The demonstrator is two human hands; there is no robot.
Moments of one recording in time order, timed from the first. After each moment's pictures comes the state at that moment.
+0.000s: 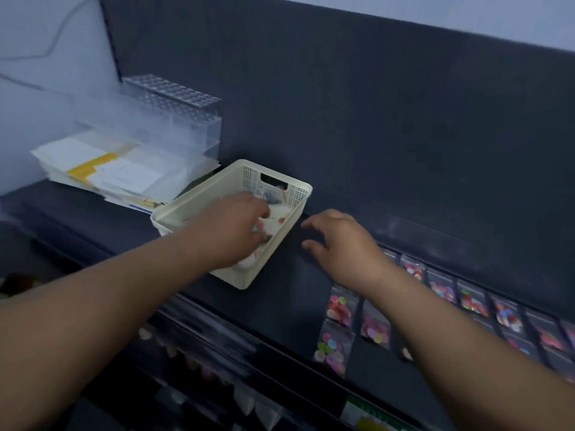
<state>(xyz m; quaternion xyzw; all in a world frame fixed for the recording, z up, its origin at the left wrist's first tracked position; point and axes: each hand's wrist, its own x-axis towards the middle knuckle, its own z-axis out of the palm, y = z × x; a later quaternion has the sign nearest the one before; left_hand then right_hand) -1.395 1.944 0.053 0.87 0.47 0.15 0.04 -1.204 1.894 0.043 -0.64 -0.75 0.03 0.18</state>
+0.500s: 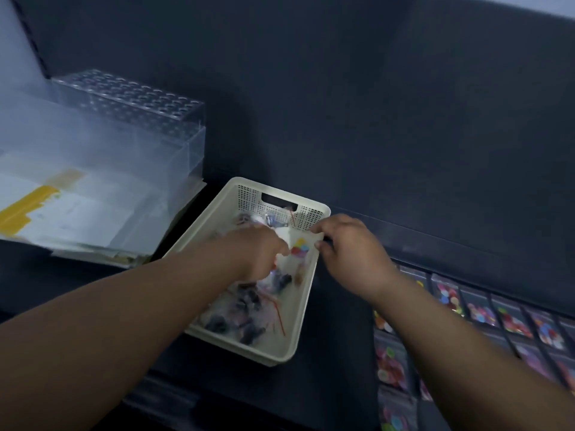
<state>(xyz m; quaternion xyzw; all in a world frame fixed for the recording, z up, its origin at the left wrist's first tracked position) -1.375 2.094 -0.004 0.92 0.35 -0.06 0.14 -1.223 1.996 0.027 -0.72 -0.67 0.03 0.18</state>
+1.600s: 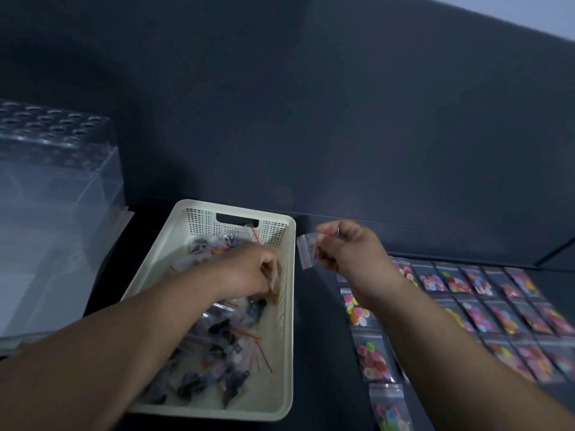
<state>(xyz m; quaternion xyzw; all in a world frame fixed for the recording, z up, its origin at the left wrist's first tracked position) -1.331 2.118 -0.029 0.86 0.27 -0.01 0.43 -1.216 1.984 0.040 -0.72 -0.27 0.30 0.56</state>
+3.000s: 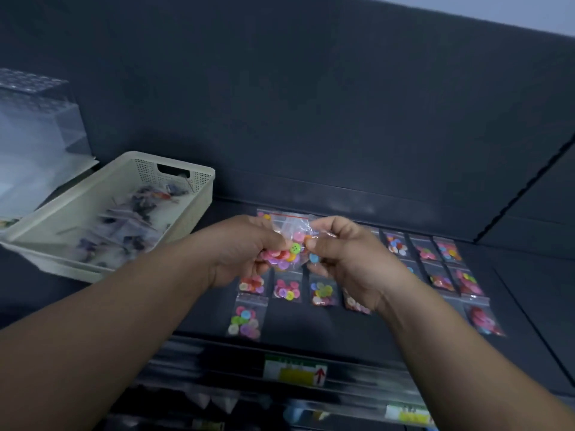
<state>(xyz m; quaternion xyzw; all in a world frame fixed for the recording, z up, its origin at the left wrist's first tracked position) -1.262 1.879 0.051 0.59 0.38 0.10 0.70 -1.120 1.779 0.046 -0.60 -0.30 0.48 0.56</state>
